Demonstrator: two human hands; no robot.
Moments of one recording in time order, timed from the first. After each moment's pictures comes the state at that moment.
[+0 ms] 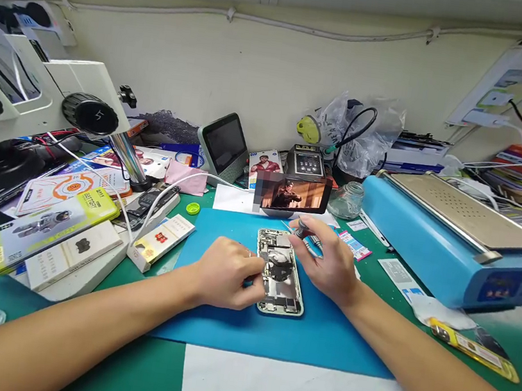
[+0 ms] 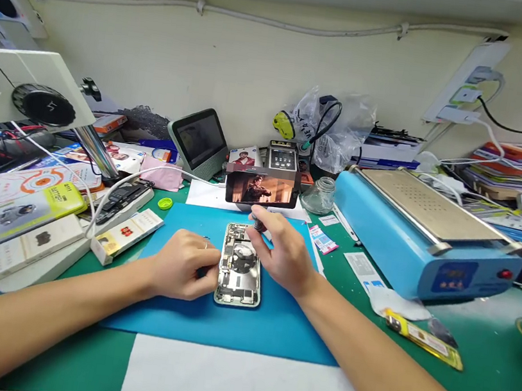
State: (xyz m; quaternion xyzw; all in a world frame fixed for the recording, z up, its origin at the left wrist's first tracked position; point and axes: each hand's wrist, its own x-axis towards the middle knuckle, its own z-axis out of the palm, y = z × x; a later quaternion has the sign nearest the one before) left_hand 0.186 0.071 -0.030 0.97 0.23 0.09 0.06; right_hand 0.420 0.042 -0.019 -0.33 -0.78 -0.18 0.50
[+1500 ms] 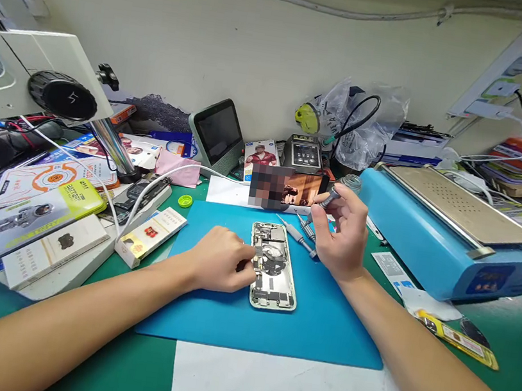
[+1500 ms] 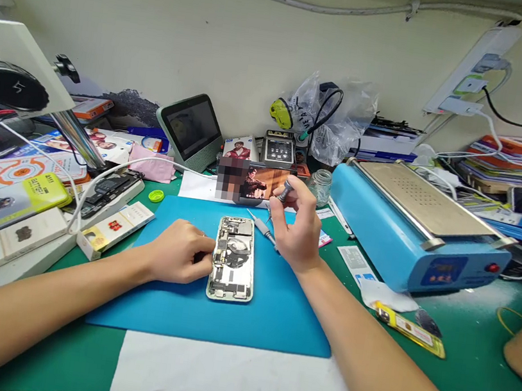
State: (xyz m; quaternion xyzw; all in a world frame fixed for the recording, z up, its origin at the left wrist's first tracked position) left_hand 0.197 0.077 -0.011 0.95 0.30 -0.07 0.07; right_hand 0.441 0.061 -0.021 -0.41 -0.69 -0.12 0.59
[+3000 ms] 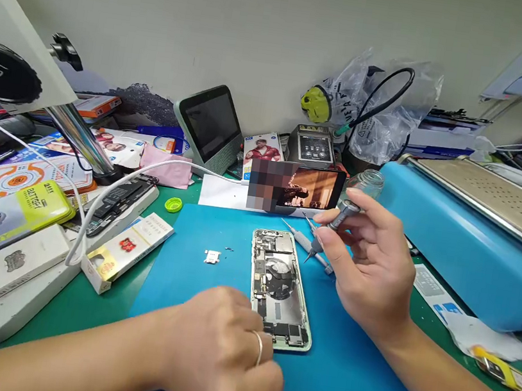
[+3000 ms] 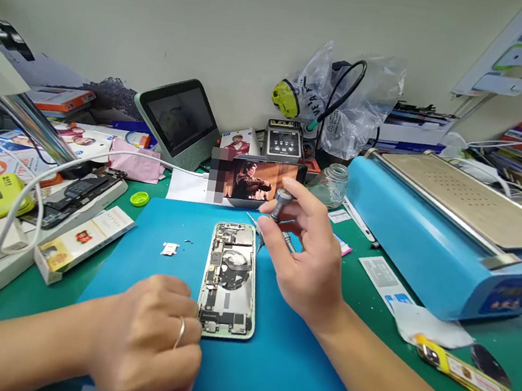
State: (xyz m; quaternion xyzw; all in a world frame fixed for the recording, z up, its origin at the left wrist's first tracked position) left_hand 0.200 0.035 -0.017 0.95 -0.02 0.31 0.07; right_hand 0.421 0.032 -0.013 -0.45 -0.65 0.04 0.61
